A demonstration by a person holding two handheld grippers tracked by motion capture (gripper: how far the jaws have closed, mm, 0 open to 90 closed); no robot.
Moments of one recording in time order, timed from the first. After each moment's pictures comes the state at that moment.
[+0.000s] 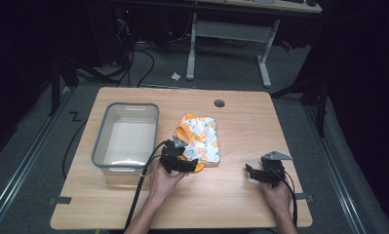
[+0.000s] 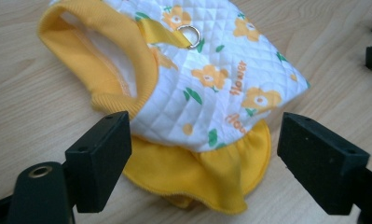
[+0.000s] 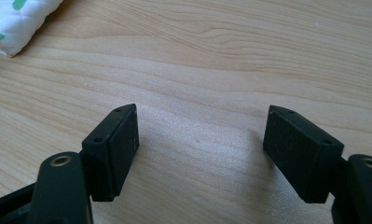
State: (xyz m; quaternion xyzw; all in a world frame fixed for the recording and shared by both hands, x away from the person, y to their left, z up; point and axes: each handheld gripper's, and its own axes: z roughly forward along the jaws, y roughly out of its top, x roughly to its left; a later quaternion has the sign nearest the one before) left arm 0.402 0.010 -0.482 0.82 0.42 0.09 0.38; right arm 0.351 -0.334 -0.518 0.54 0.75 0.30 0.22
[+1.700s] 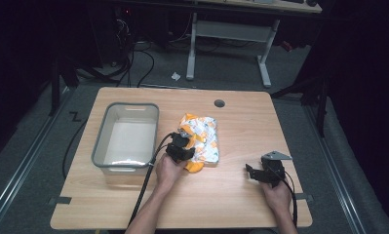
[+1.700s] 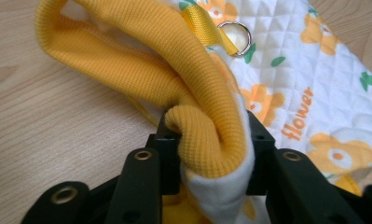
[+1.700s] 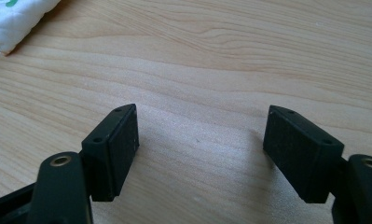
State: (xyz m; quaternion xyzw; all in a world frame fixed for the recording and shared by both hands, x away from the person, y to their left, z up) left arm 0.448 -0.006 -0.515 0.83 0.43 0.08 0.35; right arm 0.351 -0.334 -0.518 0.54 0.75 0.30 0.22
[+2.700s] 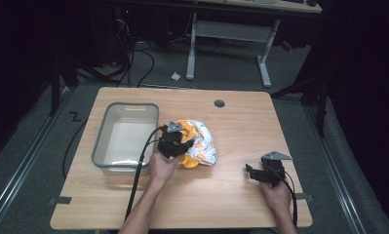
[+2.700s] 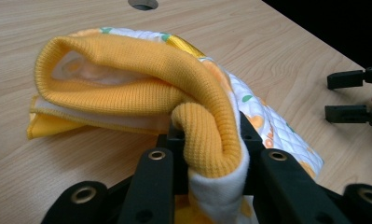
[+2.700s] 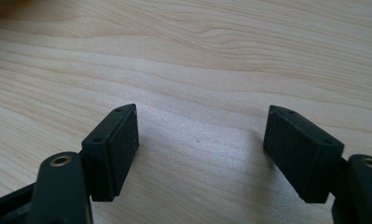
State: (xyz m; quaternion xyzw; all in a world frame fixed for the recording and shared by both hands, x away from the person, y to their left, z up) left arm 0.427 0.024 -0.451 0.80 0.39 0.07 0.44; right arm 0.351 -0.334 -0.518 0.54 0.75 0.30 0.22
